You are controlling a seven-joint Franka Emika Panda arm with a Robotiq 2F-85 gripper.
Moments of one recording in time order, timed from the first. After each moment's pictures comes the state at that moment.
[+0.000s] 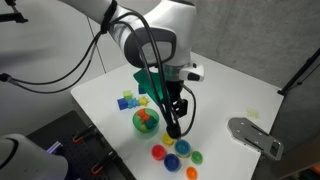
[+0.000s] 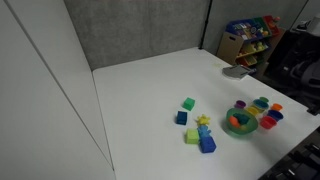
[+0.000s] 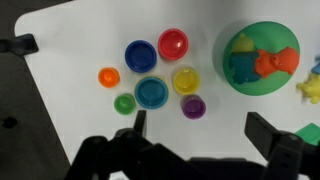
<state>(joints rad) -0.21 -0.05 -0.23 -2.38 -0.09 2.29 -0.10</state>
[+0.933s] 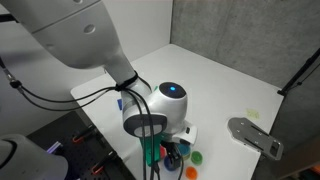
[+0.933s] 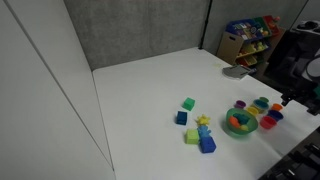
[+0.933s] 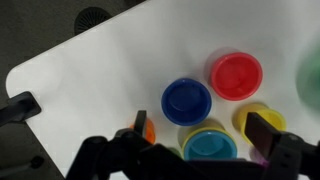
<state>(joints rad) -0.31 0.30 -0.29 -2.52 -0.03 2.79 -0.11</state>
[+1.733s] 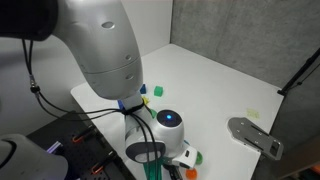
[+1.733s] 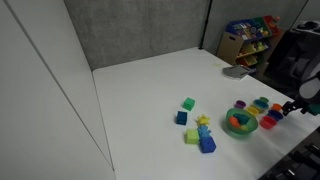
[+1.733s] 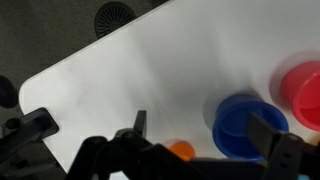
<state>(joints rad) -0.33 0.57 -0.34 -2.47 -0.03 3.05 -0.10</state>
